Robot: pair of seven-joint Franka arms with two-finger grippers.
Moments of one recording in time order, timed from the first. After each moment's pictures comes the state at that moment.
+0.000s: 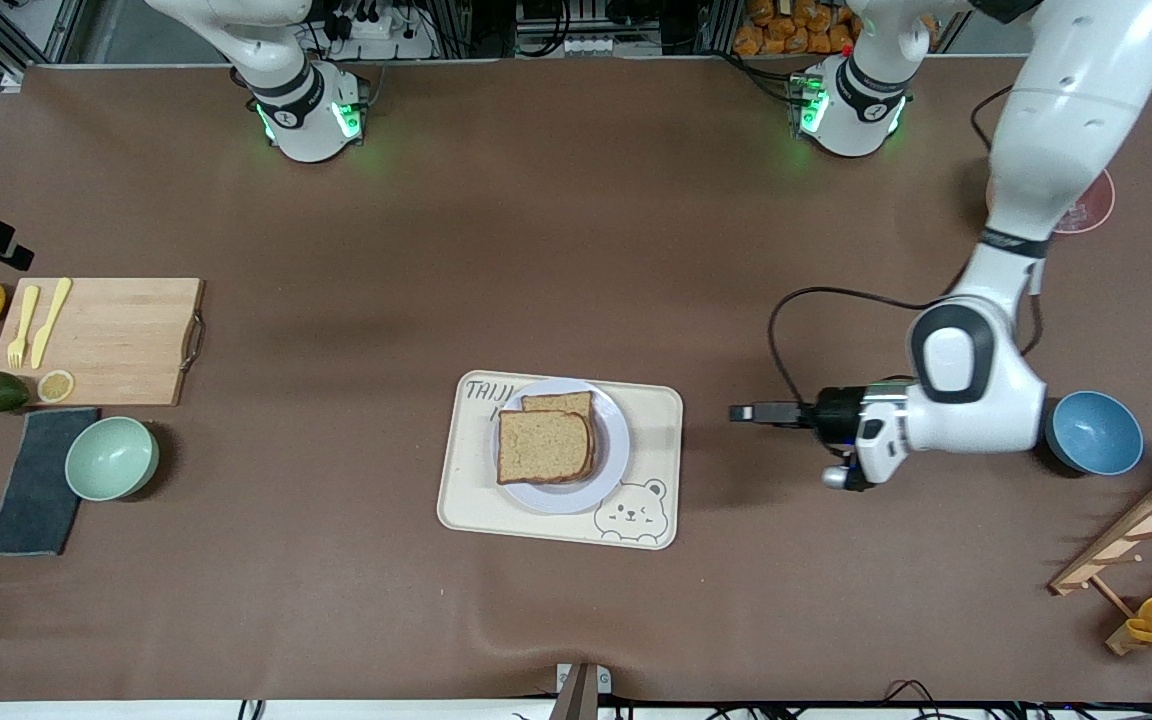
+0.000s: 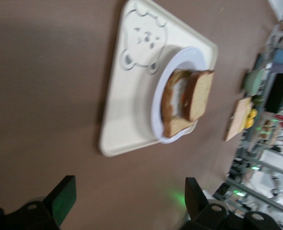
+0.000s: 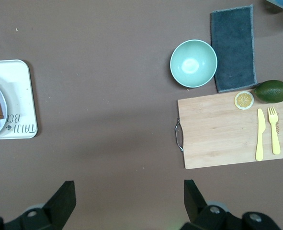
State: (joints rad) left arm 0.13 0.60 -0.31 -1.66 -0.74 1.97 0.21; right arm -0.12 0.02 -0.03 -1.49 0.06 1.47 -0.01
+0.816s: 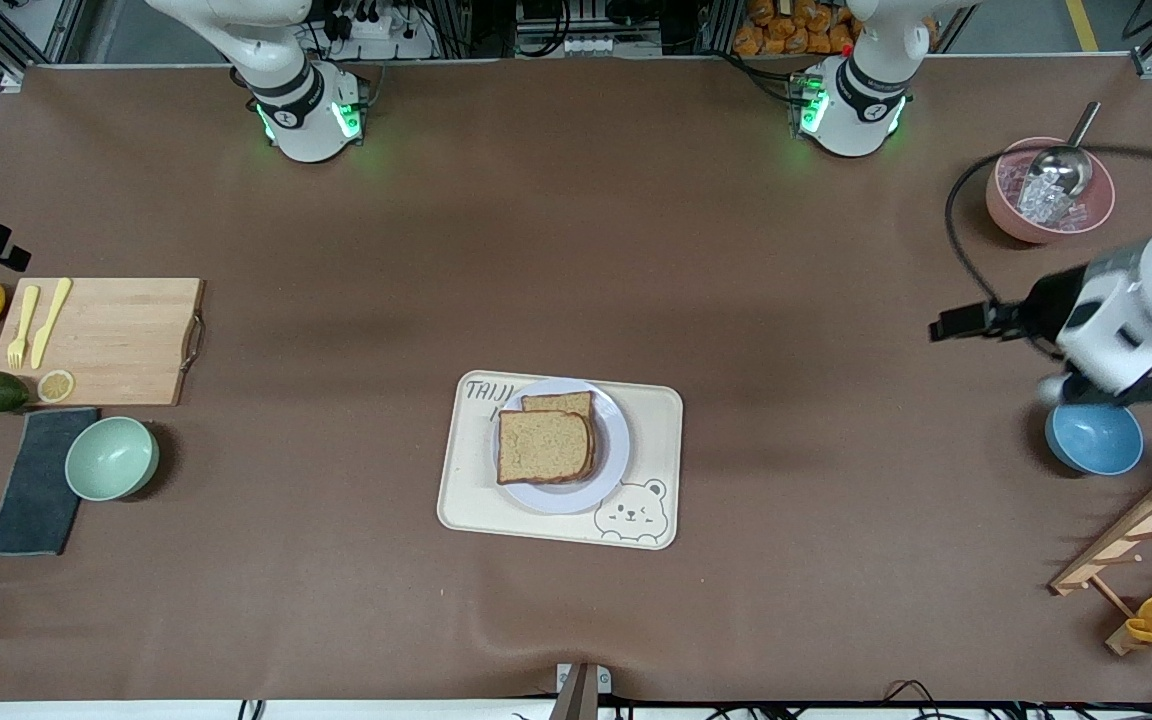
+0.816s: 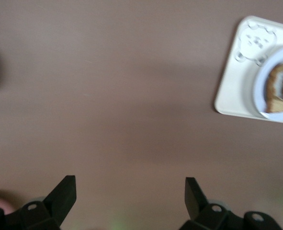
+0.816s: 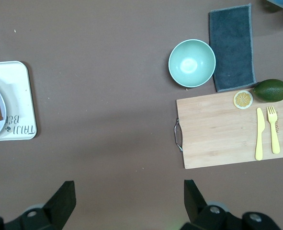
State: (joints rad) left arm 0.22 0.18 -0.32 -1.48 -0.06 1.54 -0.16; right arm -0.13 0.02 -0.03 -1.49 0.06 1.47 -0.01
